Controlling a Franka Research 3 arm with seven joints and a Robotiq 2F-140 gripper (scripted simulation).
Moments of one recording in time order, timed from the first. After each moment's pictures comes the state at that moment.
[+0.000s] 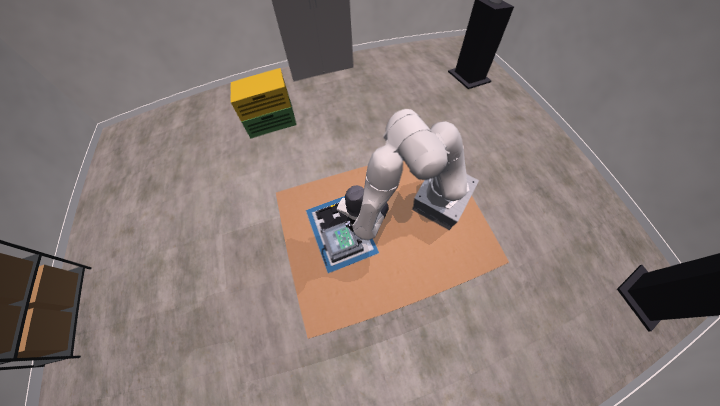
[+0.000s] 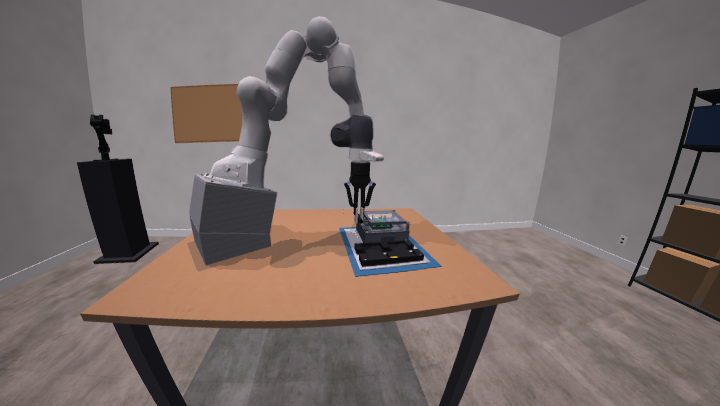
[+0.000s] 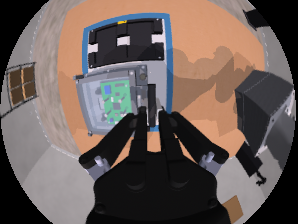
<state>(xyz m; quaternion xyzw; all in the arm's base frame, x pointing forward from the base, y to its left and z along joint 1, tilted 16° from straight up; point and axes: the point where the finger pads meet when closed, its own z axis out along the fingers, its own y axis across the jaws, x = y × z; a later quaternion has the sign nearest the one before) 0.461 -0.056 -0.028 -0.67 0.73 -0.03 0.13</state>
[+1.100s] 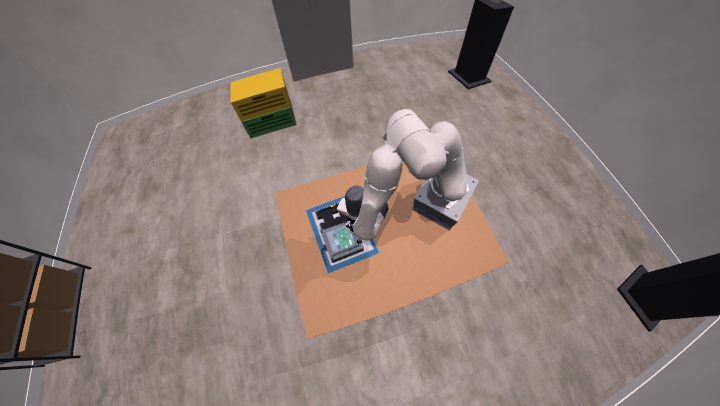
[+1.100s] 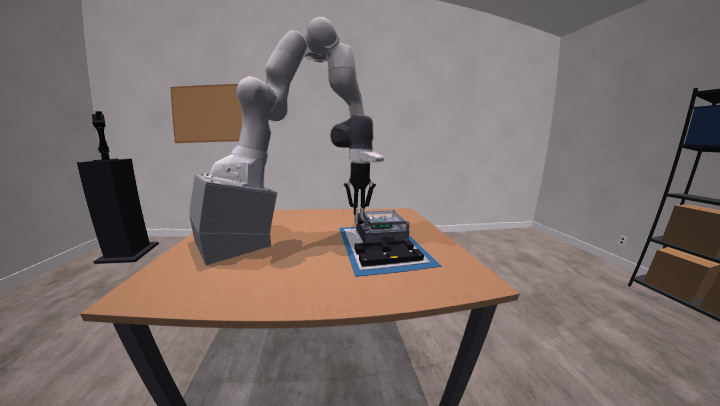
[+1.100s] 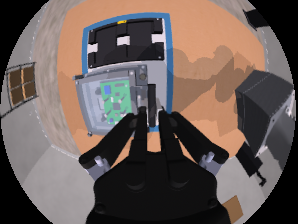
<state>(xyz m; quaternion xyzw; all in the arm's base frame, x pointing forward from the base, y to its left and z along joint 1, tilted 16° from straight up) 0.461 -0.055 -0.029 -0.67 0.73 -0.03 0.13</state>
